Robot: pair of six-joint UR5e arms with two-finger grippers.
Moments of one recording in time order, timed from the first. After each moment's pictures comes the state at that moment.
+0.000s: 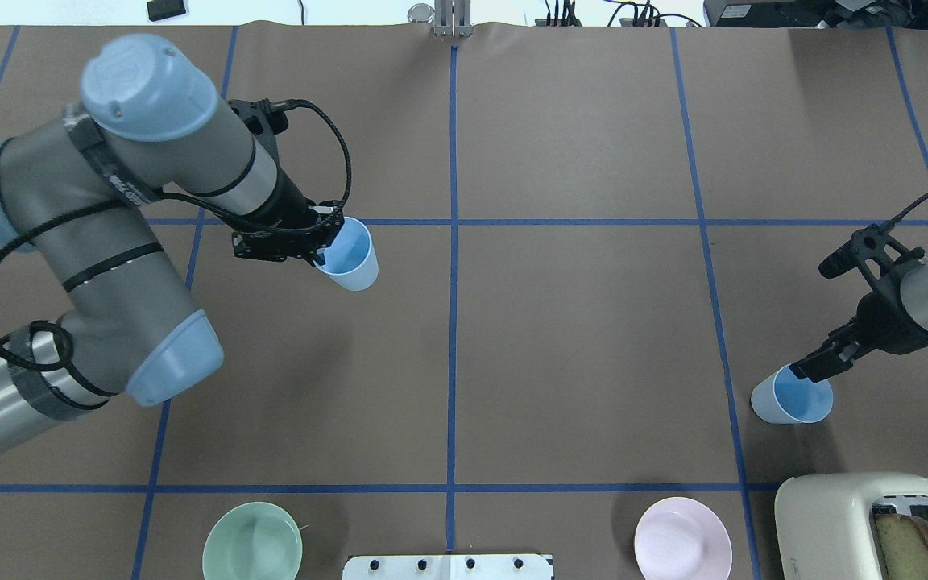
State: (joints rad) left arm -0.69 -2.18 -1.81 -1.57 -2.08 -1.39; right arm 0.81 -1.74 1.96 -1.13 2.21 0.38
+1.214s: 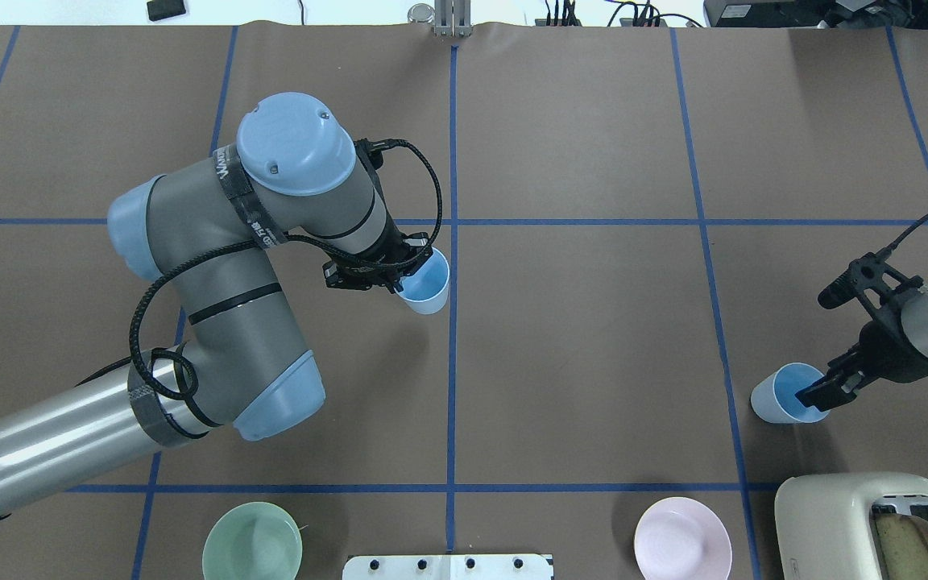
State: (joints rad) left arm -0.59 -2.32 -1.68 -1.58 -2.00 -1.47; right arm 0.76 -1.79 2.00 -1.13 2.21 0.38
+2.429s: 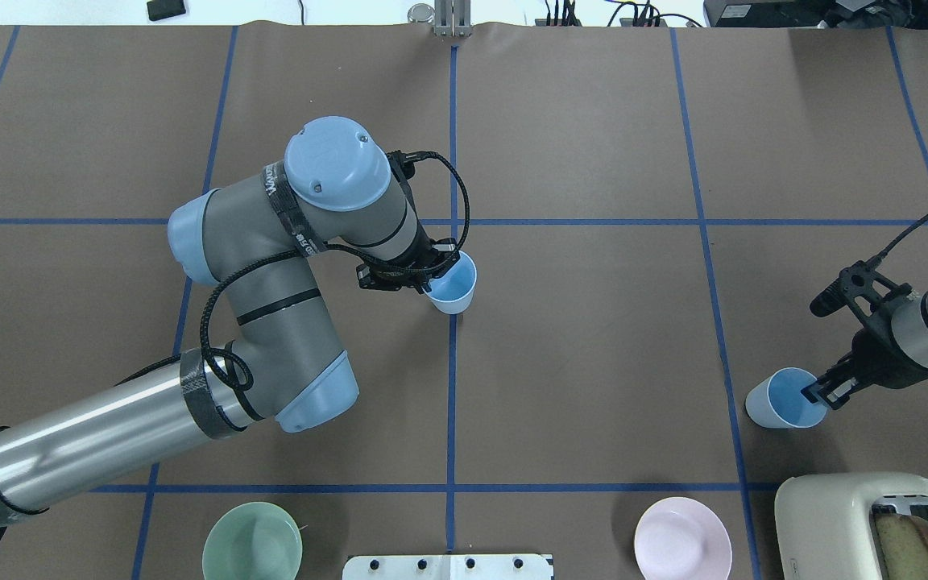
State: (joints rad) left arm -0.57 -2.35 -1.55 -1.74 -1.98 -1.46; right arm 0.74 -1.78 1.98 -1.13 2.21 0.38
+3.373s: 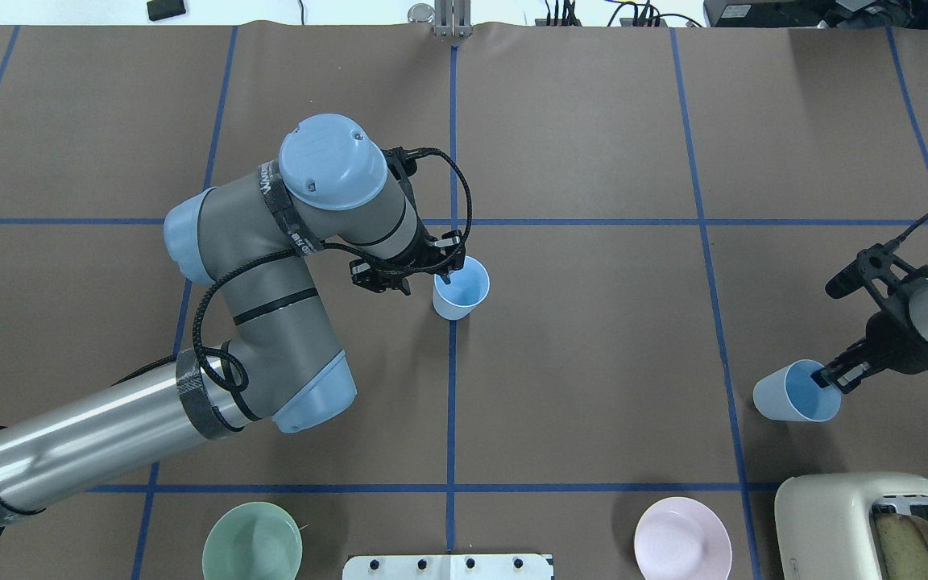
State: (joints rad) left arm -0.57 -2.35 -1.57 -1.75 -1.98 -1.45; right arm 0.81 -1.77 1.99 -1.15 2.26 0.37
